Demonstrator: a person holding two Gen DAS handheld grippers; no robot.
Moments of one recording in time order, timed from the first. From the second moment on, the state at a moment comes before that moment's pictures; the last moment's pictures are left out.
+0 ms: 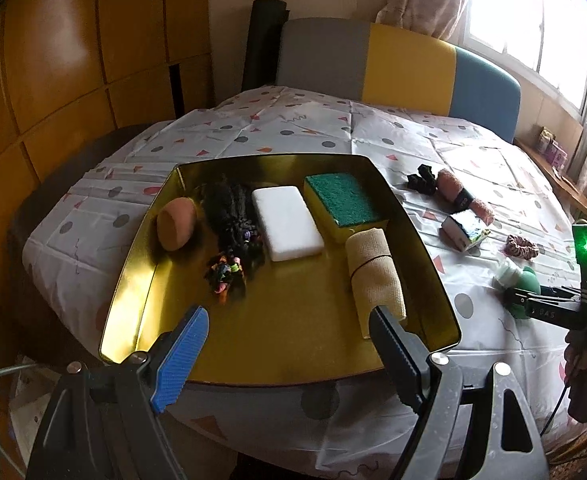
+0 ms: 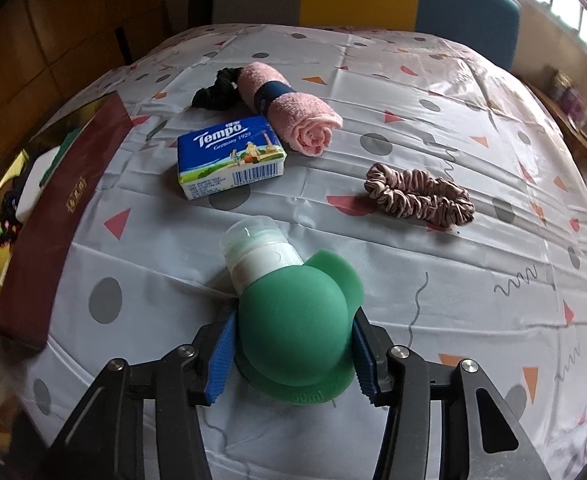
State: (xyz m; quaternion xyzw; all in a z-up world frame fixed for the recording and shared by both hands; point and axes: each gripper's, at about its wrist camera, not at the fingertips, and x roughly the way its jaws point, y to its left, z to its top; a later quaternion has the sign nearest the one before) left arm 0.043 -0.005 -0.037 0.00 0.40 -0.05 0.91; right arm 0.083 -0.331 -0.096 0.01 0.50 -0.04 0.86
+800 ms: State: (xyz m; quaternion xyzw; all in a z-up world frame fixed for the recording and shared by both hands) left arm 0.048 0.069 -0.037 -0.07 0.40 0.03 0.91; right arm 0.108 -0.113 -0.043 0.01 0.46 0.19 0.87
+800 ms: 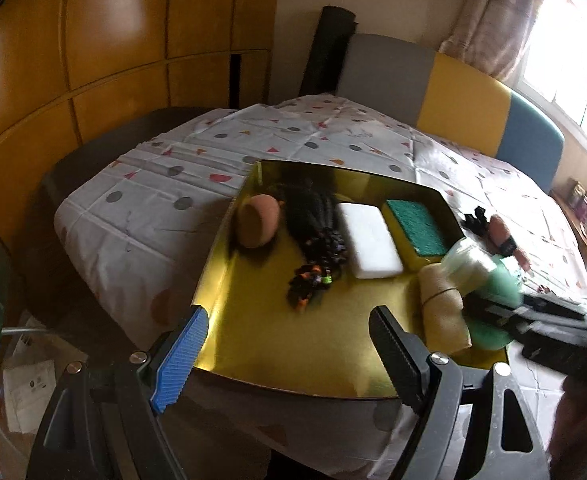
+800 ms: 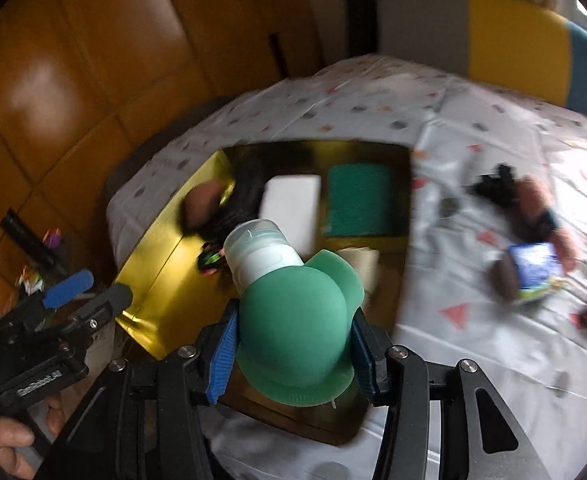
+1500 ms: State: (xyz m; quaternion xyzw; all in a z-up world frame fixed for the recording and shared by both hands) left arm 0.045 0.070 -0.038 -0.06 0.40 0.03 0.92; right arm 0.128 -0.091 -0.073 -0.02 0.48 0.18 0.86
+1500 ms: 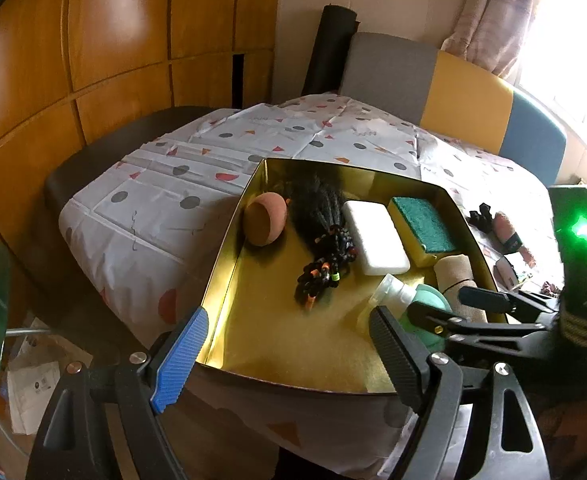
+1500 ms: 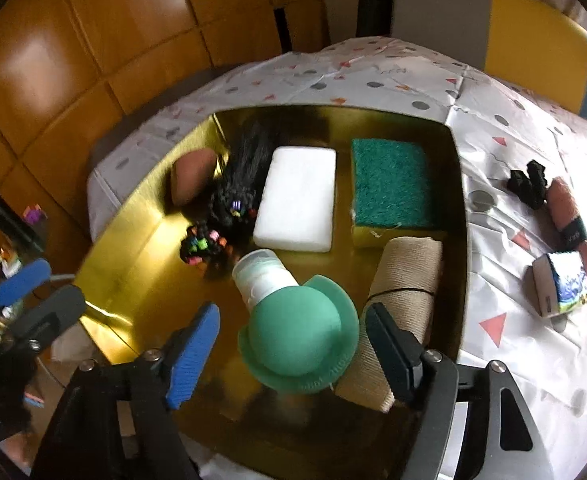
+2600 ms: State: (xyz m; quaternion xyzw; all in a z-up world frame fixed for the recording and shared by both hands) left arm 0.054 -0.024 -0.015 0.02 0.40 -0.08 0.91; right arm 0.074 -0.391 -0.044 0.05 0.41 -0.12 0.90
